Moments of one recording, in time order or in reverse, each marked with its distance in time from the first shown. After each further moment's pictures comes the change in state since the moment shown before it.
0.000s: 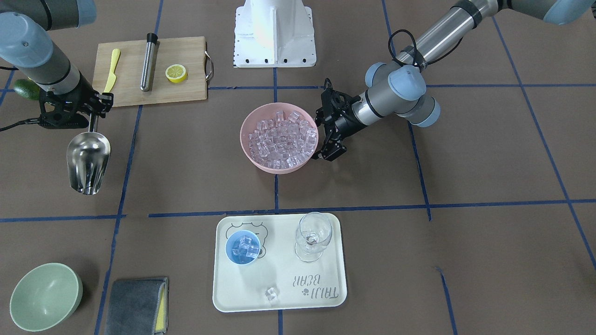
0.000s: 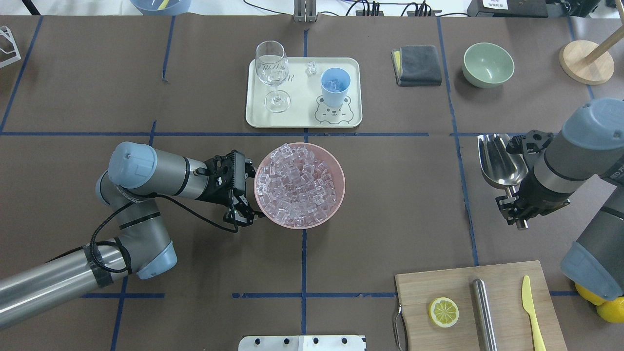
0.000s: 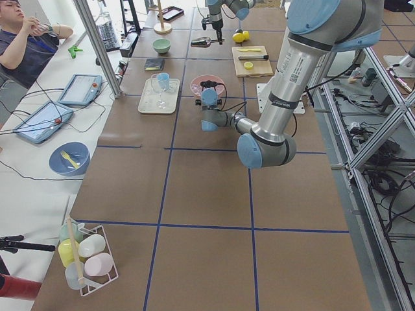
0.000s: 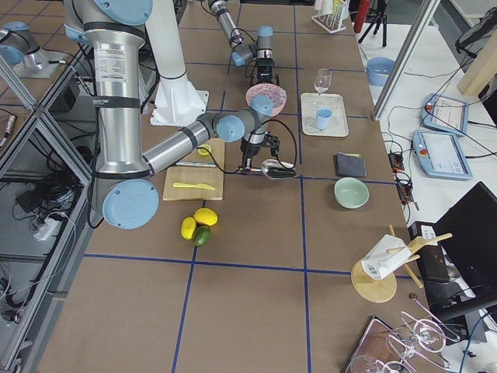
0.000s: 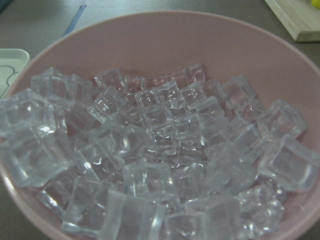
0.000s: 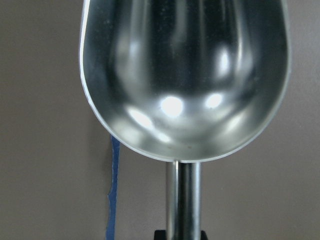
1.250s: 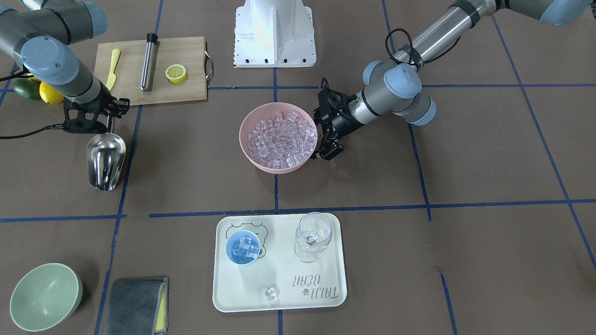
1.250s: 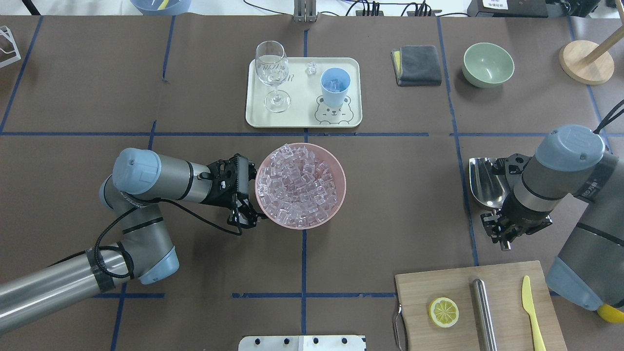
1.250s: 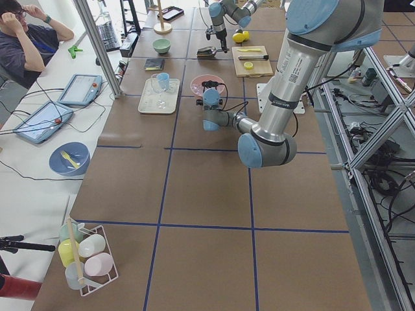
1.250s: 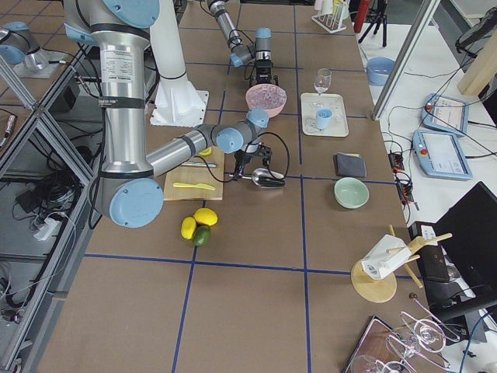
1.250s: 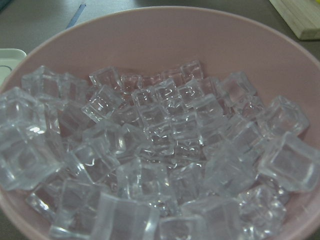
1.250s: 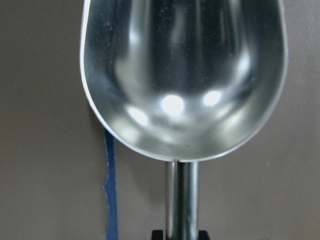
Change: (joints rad) left arm 0.017 -0.001 -0.001 0.000 0.040 0.000; right arm -0.072 0.003 -0.090 0.094 0.023 0.114
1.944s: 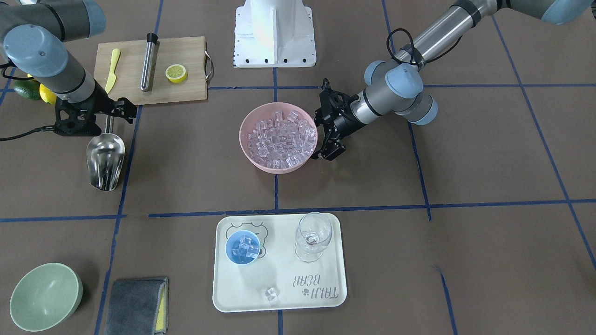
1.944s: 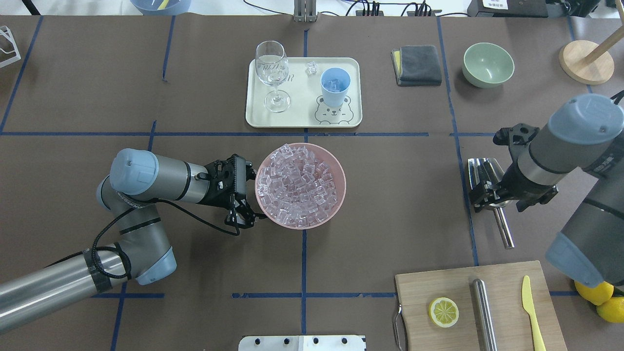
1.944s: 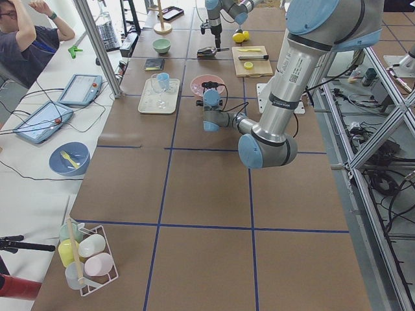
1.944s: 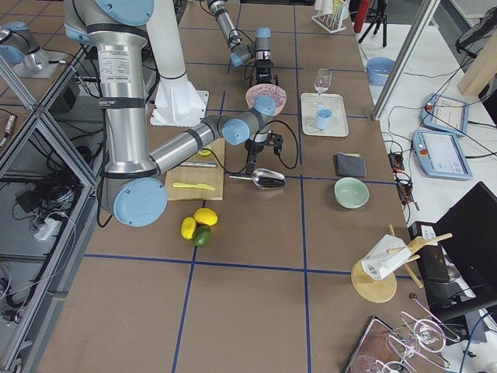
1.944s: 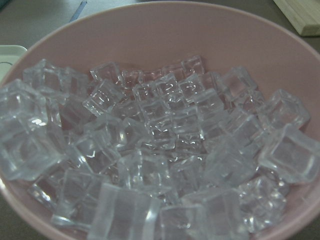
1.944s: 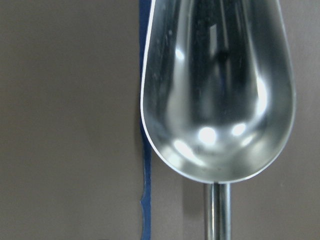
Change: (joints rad) left arm -0.004 0.013 -0.008 0.005 0.003 0.002; right arm 0.115 0.057 0.042 -0.001 -0.014 -0.039
